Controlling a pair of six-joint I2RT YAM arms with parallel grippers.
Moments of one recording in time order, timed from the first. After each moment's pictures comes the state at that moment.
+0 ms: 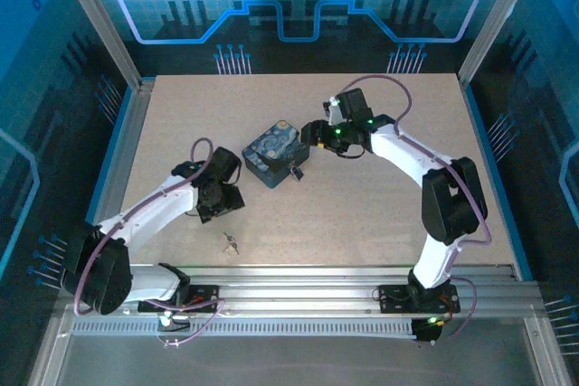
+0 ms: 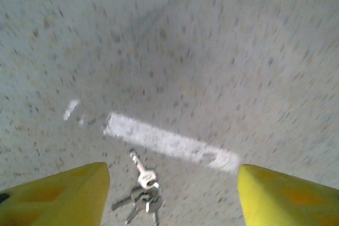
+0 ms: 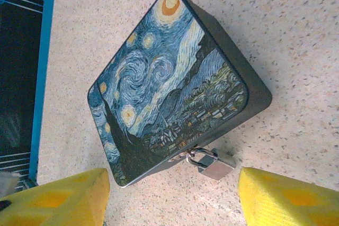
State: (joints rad) left arm -0.49 1.31 0.85 -0.96 -0.05 -0.95; right arm 0.40 1.76 1.36 -0.45 -0.45 0.55
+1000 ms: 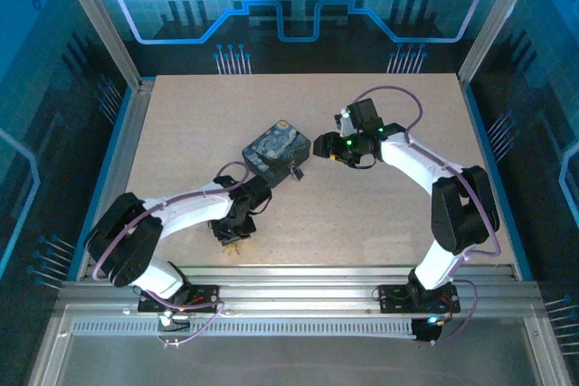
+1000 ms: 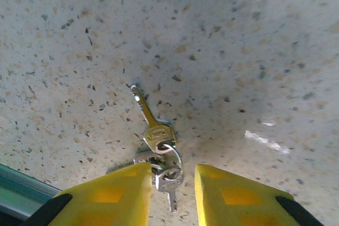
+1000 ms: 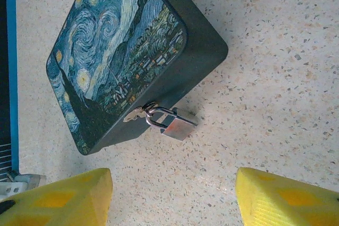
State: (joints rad) left arm -0.70 1.52 0.81 -0.99 -0.08 -1.17; right arm 0.37 1.70 1.22 -0.49 -0.44 0.53
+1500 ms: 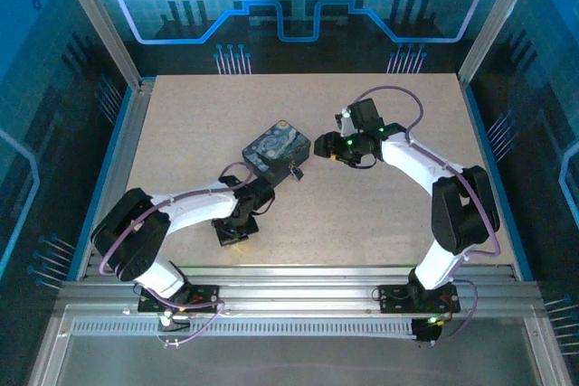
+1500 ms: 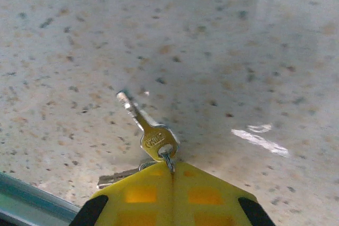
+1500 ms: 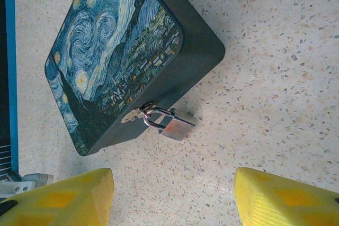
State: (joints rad) left arm -0.71 1.56 0.85 -0.97 -0.07 -1.17; right arm 0.36 1.70 1.22 -0.49 -0.44 0.53
